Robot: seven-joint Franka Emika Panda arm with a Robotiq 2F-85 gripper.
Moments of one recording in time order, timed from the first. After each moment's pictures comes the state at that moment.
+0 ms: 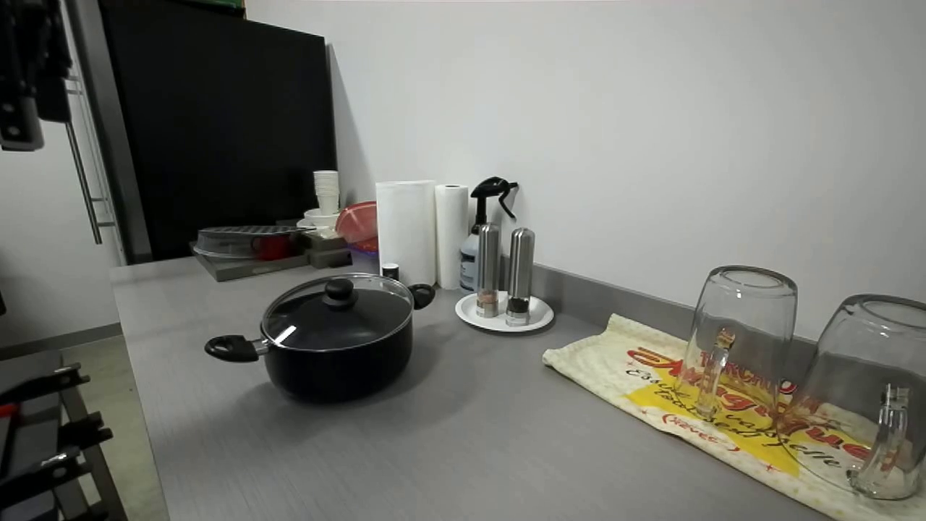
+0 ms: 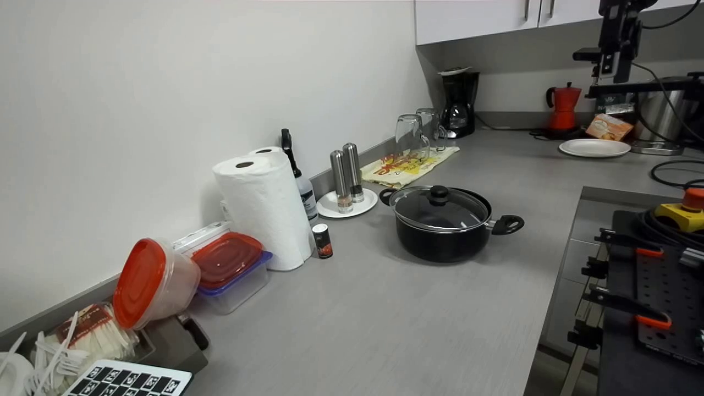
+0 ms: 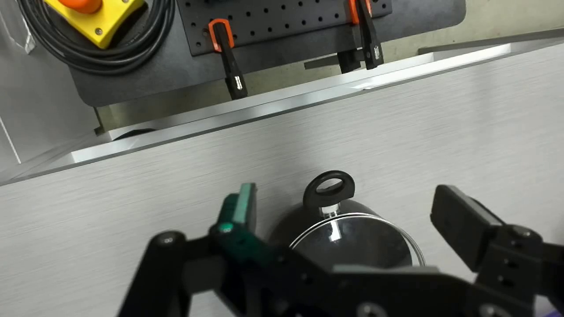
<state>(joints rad) -0.19 -0.80 -0.31 -2.63 -0.04 1.71 -0.17</state>
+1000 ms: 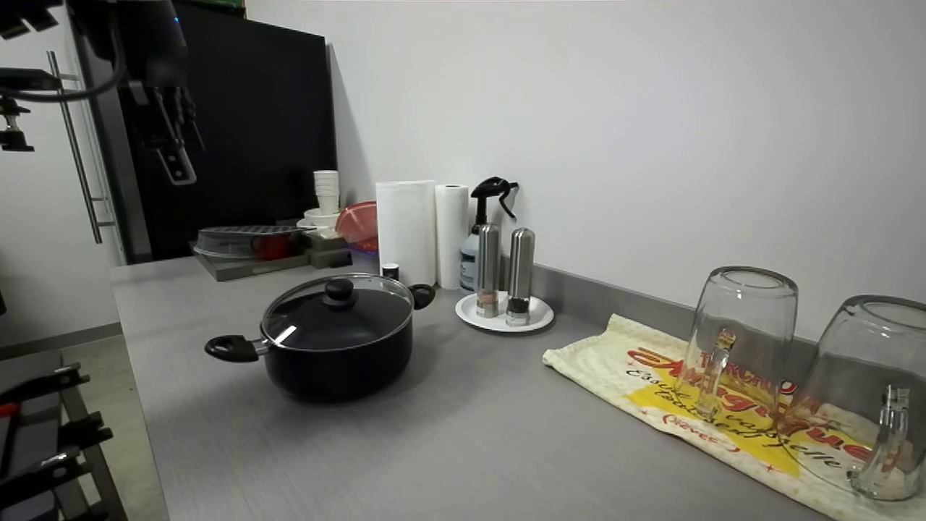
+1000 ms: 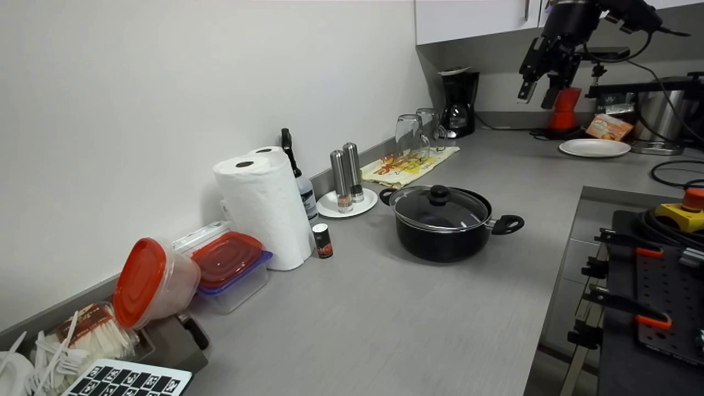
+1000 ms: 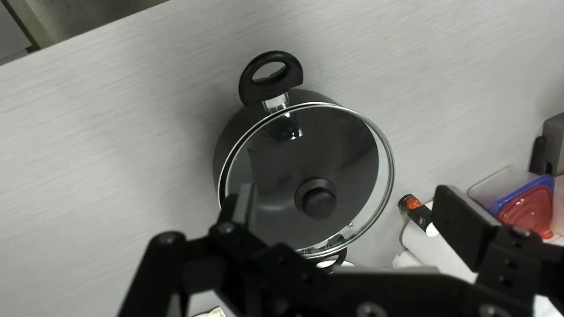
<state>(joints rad) -0.13 -0.72 -0.18 -2.76 0.18 2.22 -0.02</state>
